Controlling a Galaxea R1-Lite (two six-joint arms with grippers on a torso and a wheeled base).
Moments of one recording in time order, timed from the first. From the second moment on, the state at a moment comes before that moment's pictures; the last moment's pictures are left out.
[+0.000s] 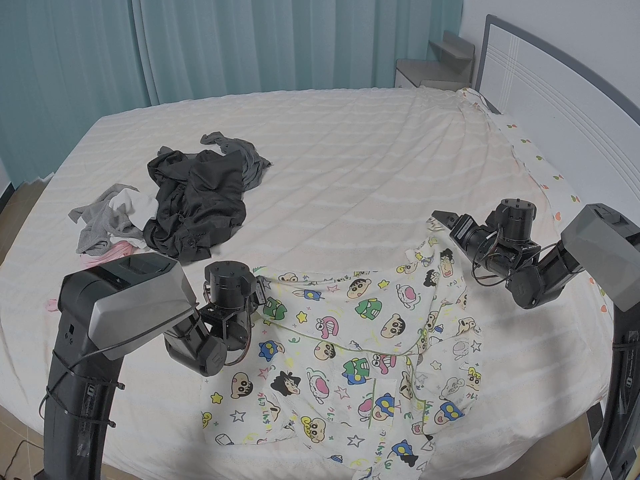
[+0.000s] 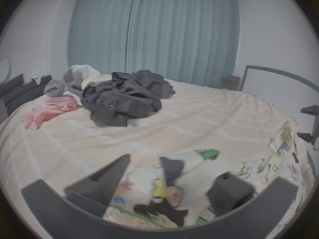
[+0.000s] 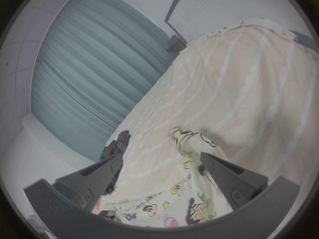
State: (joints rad) left arm -0.37 2.52 -1.12 -1.13 0.55 -0.31; right arm 0.17 2.34 -1.20 -0.96 0.12 0.83
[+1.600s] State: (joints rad) left arm -0.29 2.13 -0.32 -1.08 0.04 -0.72; right arm 0.18 1.39 -0.24 -0.96 0.10 0.84
